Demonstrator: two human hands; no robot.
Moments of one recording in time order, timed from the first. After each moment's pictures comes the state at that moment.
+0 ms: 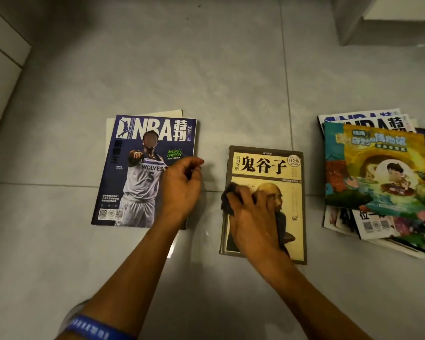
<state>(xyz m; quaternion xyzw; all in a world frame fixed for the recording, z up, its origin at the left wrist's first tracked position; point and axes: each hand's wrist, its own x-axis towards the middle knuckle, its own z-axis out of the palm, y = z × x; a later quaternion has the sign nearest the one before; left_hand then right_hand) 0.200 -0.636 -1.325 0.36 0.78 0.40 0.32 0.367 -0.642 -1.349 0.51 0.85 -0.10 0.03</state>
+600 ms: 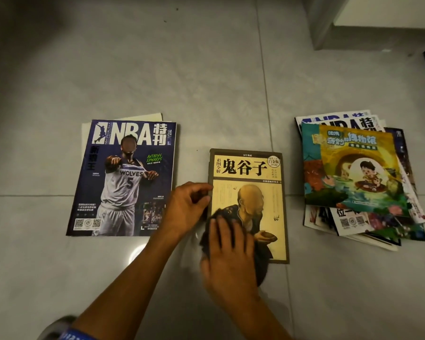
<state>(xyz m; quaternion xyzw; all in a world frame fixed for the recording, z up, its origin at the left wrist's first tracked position) 0.235 -0.650 -1.345 0.43 0.70 0.34 0.45 0.383 -0.717 -1.363 0.53 0.84 -0.12 0.00</state>
